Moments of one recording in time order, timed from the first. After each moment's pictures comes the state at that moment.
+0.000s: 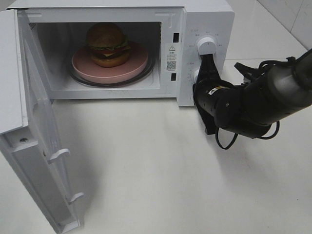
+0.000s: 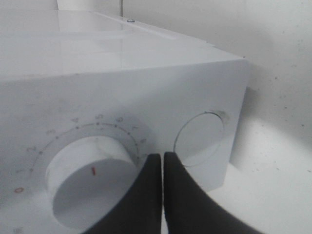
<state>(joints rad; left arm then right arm) -0.02 0.00 -0.51 -0.06 1.04 0.03 0.57 2.02 -0.85 0.69 -0.75 1.12</state>
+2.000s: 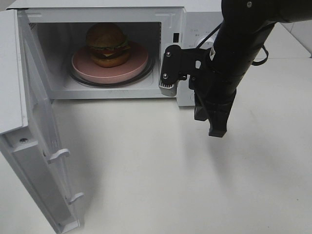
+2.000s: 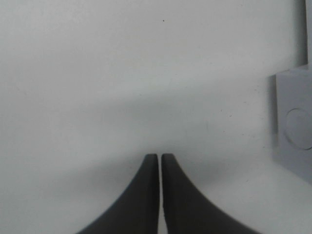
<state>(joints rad) -0.02 0.00 -0.51 -0.06 1.04 0.03 0.57 1.77 -1.20 -0.08 0.78 -0.86</state>
